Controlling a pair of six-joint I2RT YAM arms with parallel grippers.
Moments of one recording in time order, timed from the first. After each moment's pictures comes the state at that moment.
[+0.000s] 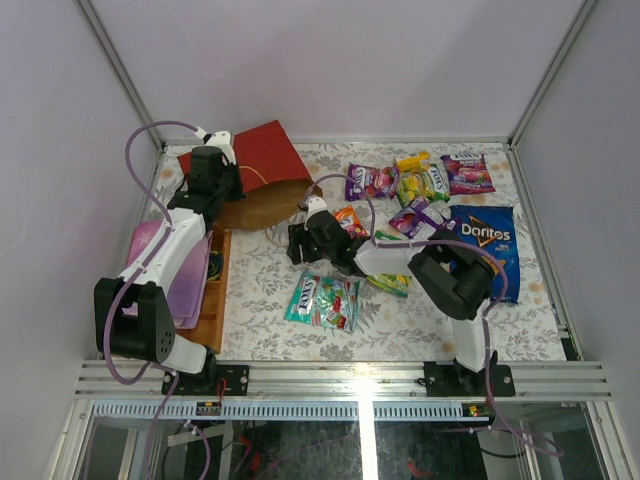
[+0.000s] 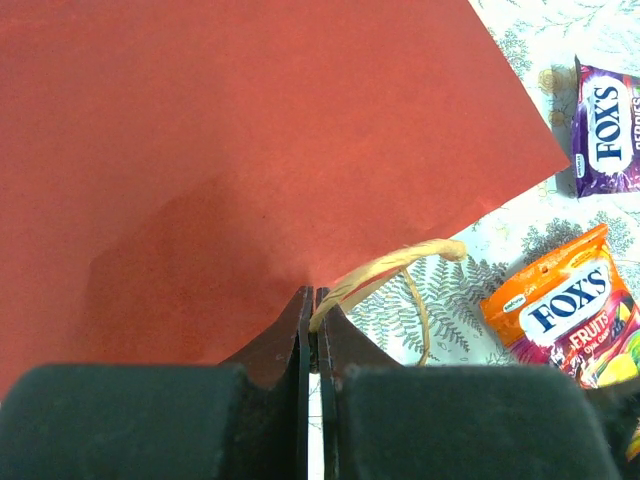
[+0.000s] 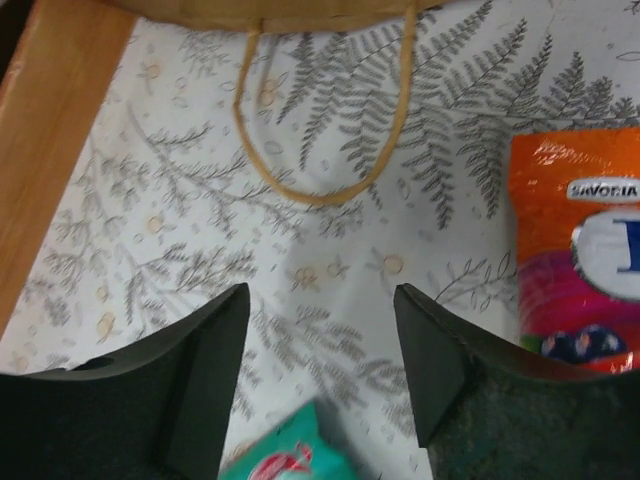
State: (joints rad) left arm -0.12 1.46 1.15 -0.22 0.00 -0.17; right arm 0.88 1.96 1.15 0.23 0.07 0.44
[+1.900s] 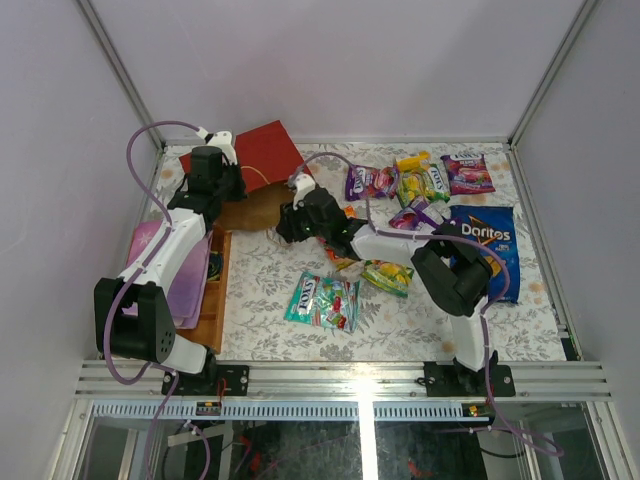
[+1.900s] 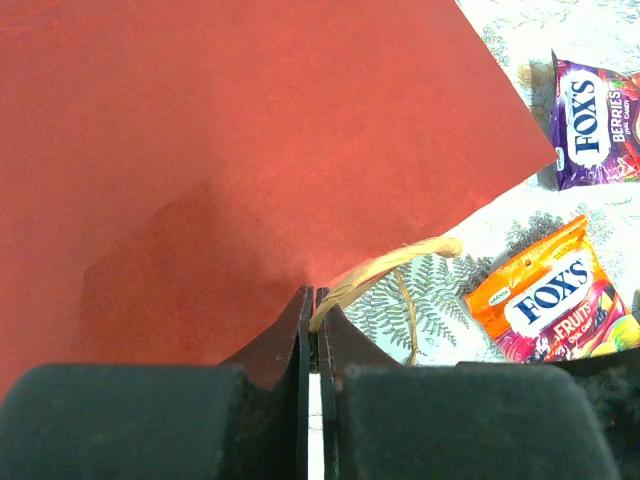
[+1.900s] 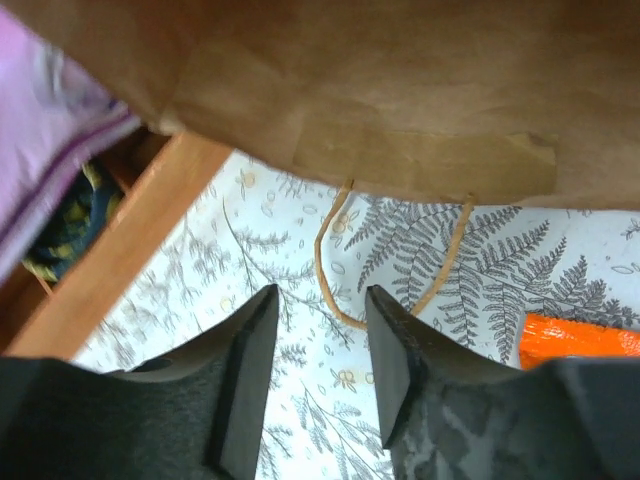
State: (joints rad) left arm -0.12 1.46 1.15 -0.21 0.05 -0.17; right arm 0.83 2.01 1.31 0.29 -0.08 0.37
